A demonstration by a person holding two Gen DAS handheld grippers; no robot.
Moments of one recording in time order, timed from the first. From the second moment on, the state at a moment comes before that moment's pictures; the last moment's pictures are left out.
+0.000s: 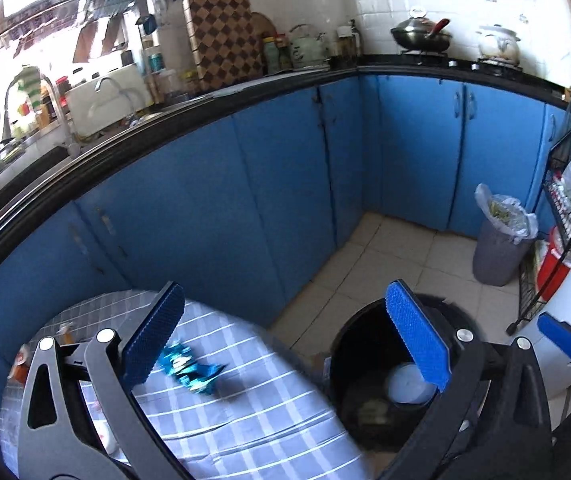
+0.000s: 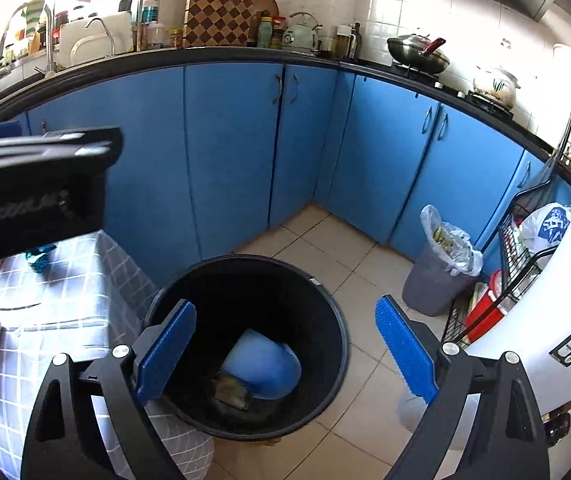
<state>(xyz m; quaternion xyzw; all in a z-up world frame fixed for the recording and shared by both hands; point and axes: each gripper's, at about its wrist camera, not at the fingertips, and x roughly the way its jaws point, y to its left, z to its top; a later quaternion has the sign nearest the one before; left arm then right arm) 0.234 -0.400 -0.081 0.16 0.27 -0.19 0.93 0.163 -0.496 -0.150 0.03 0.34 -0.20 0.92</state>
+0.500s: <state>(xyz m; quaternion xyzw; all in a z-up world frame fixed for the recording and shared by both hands) 0.192 -0.205 -0.088 0.15 0.31 -0.05 0.94 0.162 -0.363 -0.145 0.03 0.35 -0.06 0.93</state>
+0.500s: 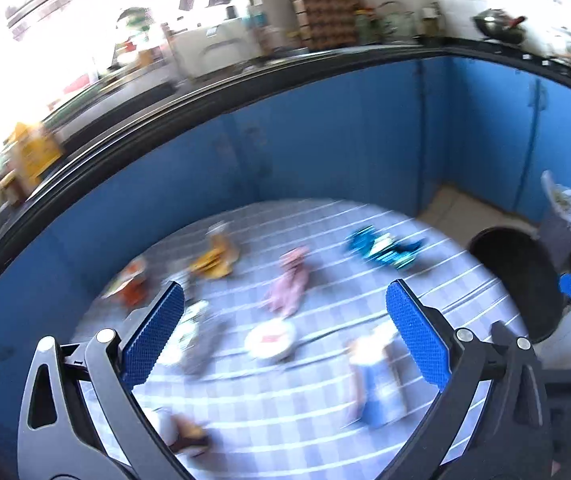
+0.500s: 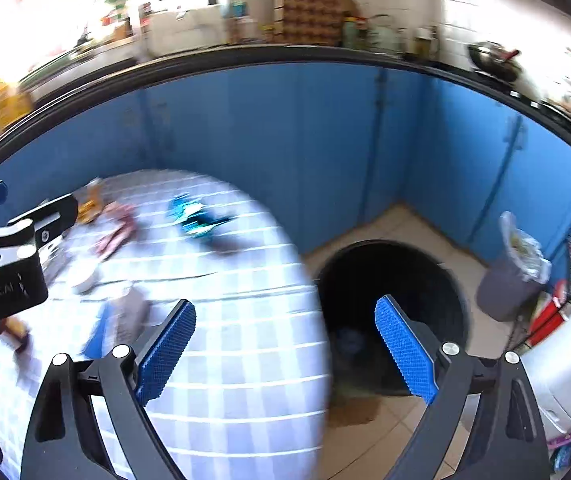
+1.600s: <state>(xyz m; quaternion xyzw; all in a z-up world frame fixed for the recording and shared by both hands) 0.181 -0.065 -0.167 0.09 0.41 -0.03 0.91 0.206 -0.246 -0.193 -0.01 0.43 0.04 0.90</state>
